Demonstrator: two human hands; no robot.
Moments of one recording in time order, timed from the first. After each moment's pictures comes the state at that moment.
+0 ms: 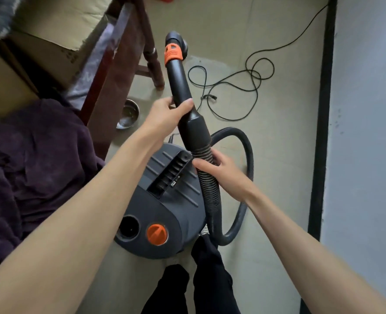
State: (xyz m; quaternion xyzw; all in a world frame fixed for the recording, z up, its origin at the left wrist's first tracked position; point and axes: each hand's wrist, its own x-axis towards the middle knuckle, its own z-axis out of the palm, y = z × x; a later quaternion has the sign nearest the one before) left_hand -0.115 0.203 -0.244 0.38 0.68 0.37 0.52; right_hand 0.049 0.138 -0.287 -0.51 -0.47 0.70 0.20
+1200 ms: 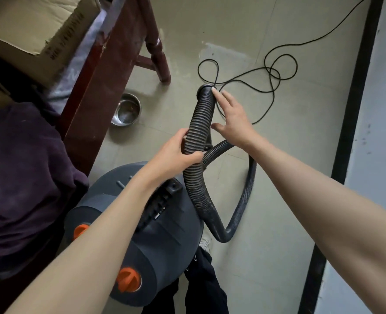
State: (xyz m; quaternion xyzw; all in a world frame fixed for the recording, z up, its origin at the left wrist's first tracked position) left_hand -0.087 0.238 -0.316 0.46 0.68 0.22 0.53; right_hand 0.063 0.349 -0.377 -0.52 -0.76 0.38 0.10
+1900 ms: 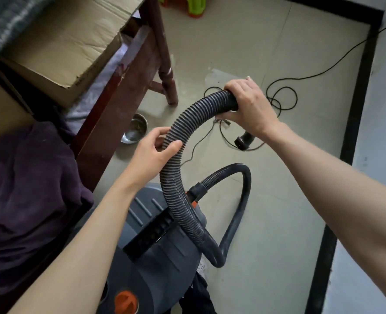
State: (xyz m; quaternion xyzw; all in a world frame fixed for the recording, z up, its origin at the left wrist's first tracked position) left_hand -0.135 0.260 -0.286 0.40 0.70 0.39 0.44; right_hand 0.058 0.429 -0.311 -0.37 -0.90 0.12 0.17
